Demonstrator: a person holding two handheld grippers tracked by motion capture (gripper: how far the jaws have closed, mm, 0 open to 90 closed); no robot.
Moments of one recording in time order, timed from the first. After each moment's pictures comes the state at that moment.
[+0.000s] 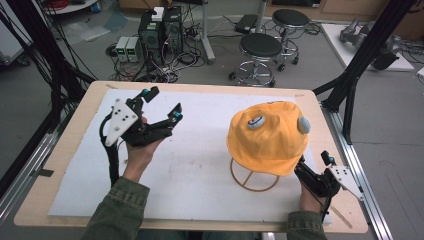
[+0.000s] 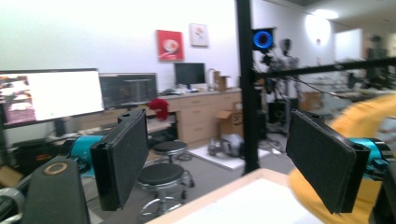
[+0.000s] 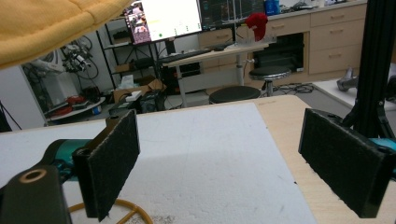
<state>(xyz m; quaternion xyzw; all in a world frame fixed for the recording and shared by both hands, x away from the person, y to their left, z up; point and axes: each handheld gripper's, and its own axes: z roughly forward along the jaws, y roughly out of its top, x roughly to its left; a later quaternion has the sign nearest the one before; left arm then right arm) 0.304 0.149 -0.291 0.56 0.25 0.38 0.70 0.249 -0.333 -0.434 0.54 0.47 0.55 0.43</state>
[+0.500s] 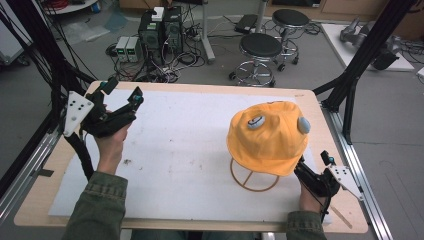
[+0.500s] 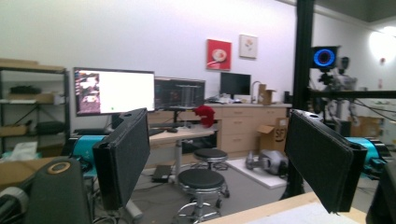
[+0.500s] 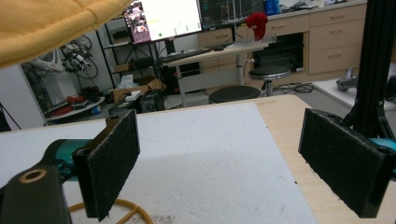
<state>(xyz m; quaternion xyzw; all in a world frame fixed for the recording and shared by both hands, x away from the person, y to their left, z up) 0.315 0.218 -0.286 0.50 0.33 0.42 0.68 0.249 -0.332 -0.434 0.55 0.47 0.54 0.43</state>
